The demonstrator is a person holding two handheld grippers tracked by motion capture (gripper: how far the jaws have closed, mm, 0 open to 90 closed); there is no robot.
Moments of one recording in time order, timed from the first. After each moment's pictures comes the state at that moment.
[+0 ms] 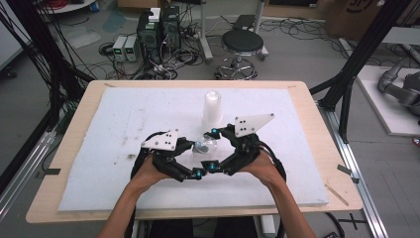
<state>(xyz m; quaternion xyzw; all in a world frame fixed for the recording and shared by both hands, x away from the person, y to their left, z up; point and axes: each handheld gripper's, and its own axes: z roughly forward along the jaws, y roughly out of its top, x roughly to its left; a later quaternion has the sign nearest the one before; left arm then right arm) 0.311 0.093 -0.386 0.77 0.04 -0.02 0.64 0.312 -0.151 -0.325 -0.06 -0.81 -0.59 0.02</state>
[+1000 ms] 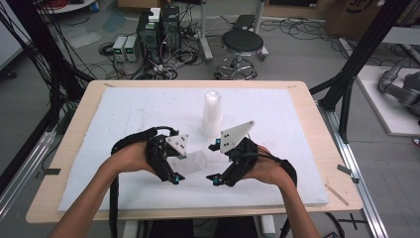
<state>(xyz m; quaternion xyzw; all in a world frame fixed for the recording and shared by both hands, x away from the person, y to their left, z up) 0.316 0.092 -0.342 0.97 0.00 0.00 0.25 0.297 -0.140 -0.323 -0.02 -0.92 -0.39 -0.04</state>
